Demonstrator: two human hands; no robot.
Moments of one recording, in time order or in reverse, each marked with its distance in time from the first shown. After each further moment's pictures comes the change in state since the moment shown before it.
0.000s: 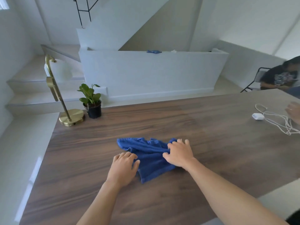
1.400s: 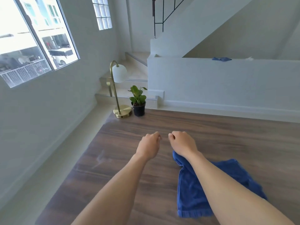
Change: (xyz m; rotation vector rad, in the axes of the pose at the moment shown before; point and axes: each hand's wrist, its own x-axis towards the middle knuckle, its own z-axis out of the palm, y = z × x) left_hand 0.064 0.042 -0.045 -0.169 0.186 -0.422; right_hand 0.067 -0.052 -0.068 0.536 0.062 -0.318
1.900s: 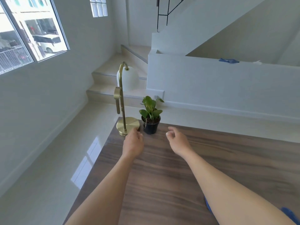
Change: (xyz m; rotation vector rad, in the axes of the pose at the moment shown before) left_hand 0.164 -0.149 -0.045 -0.343 0.130 -0.317; right_hand 0.183 -0.070 0.072 0.409 -0.079 0.156
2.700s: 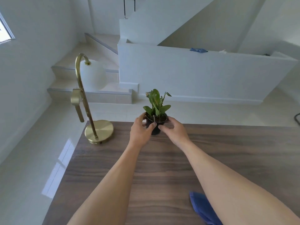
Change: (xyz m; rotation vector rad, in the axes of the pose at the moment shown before) left_hand 0.044 0.070 0.077 -0.374 -0.220 0.162; right_hand 0.037 0.032 -0.047 0.220 0.184 0.030
